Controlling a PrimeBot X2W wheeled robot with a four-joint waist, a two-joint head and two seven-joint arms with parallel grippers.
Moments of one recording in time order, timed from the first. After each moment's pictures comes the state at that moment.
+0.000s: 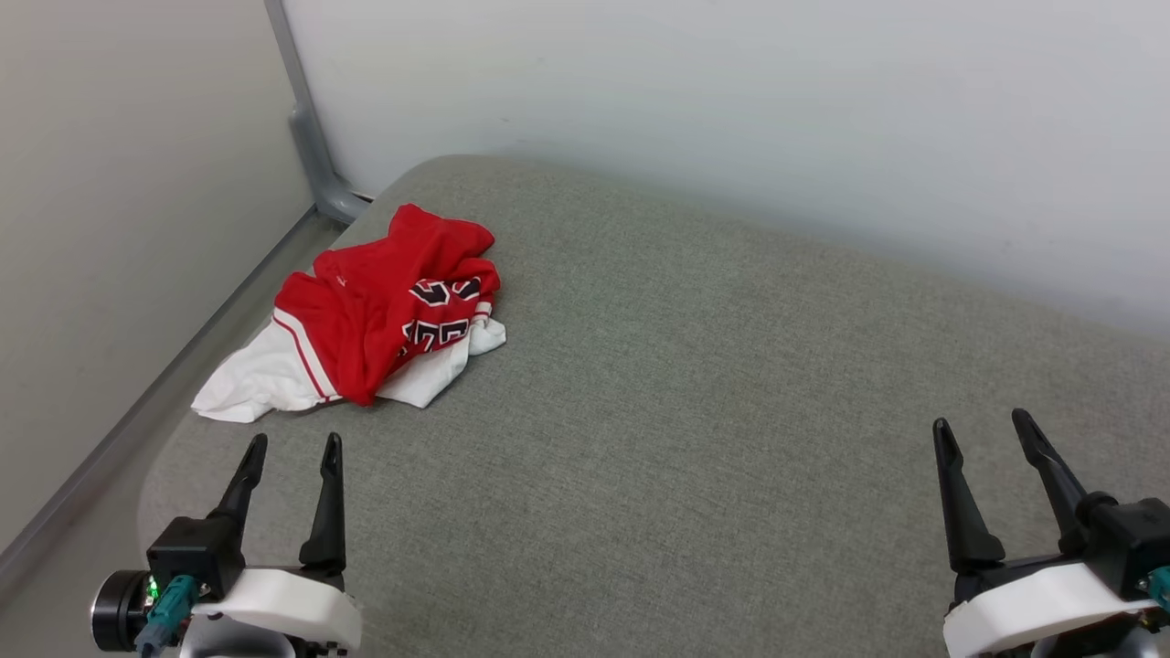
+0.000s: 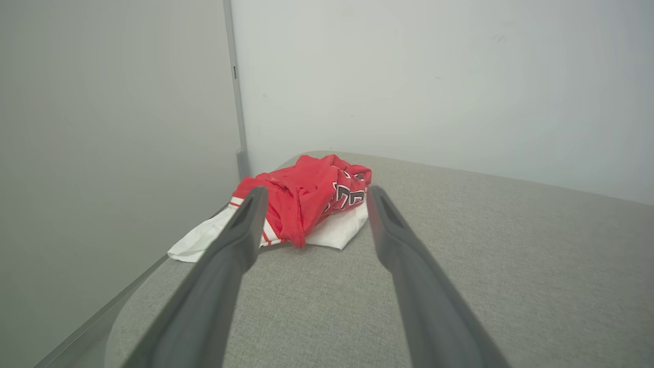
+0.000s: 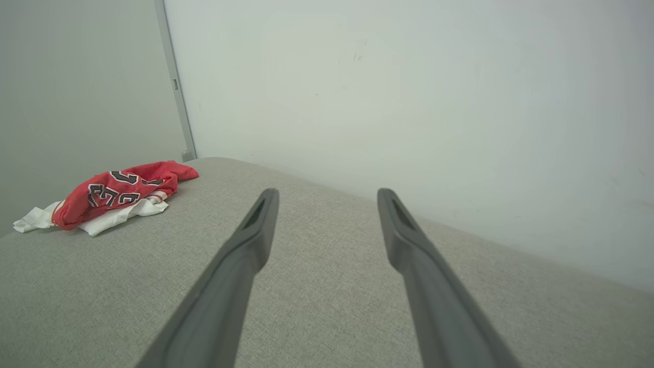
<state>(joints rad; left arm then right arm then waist) -0.03 0.15 0.03 0.17 -0.17 -0.11 -0.26 0.08 -0.05 -0.07 -0.16 0.07 0.13 -0.03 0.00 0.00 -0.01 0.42</state>
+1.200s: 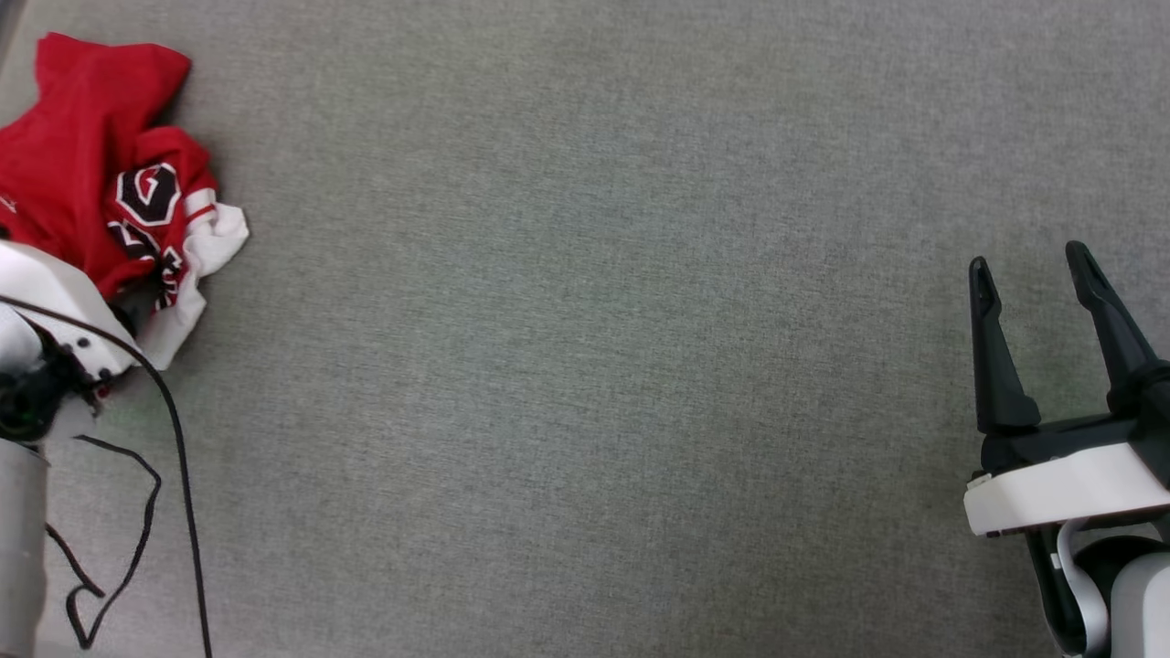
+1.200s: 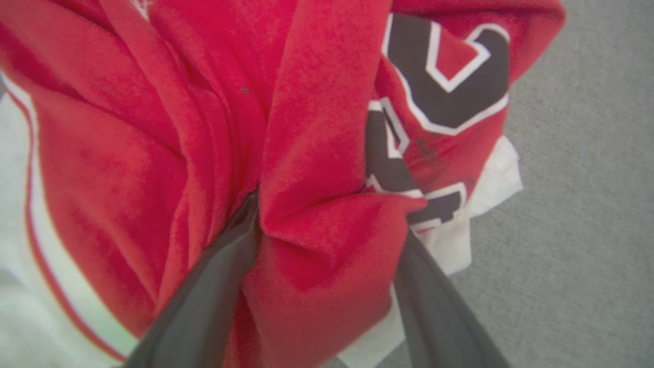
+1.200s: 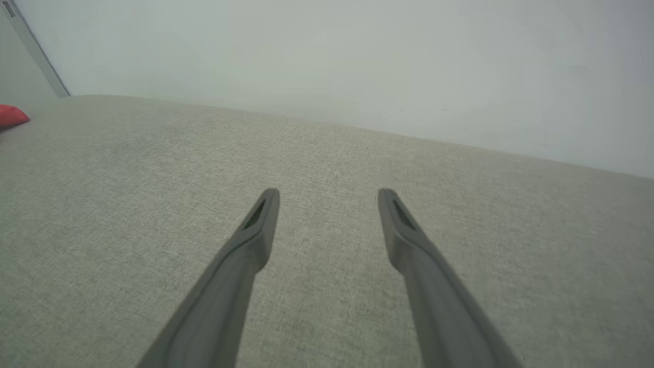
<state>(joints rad) -0.73 0.51 -0.03 0.77 -0.70 -0.13 0.53 -0.13 -0.05 -0.07 -0.27 -0.02 0.13 0.02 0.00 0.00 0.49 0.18</state>
